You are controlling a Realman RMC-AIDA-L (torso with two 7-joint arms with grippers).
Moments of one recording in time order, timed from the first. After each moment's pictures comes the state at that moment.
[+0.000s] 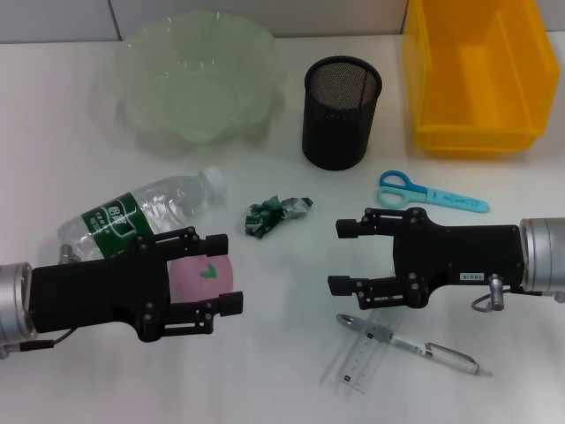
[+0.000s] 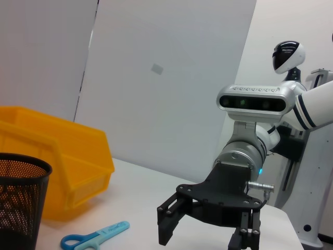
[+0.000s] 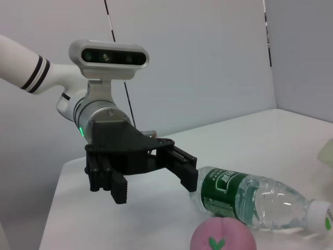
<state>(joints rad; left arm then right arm) -0.40 -1.94 1.25 0.35 1.43 1.68 -1.04 0.56 2.08 -0.78 -0.41 -1.98 -1.59 1.06</state>
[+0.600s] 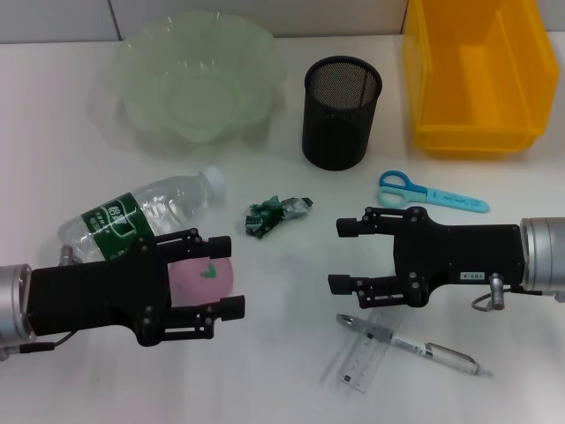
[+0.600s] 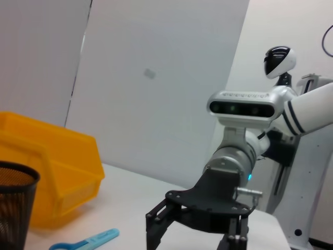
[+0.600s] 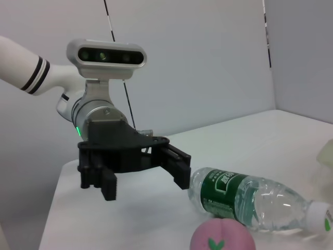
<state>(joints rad) -0.40 -1.94 1.25 0.35 1.43 1.71 -1.04 0.56 2.08 -0.77 -0.41 -1.98 -1.59 1.06</state>
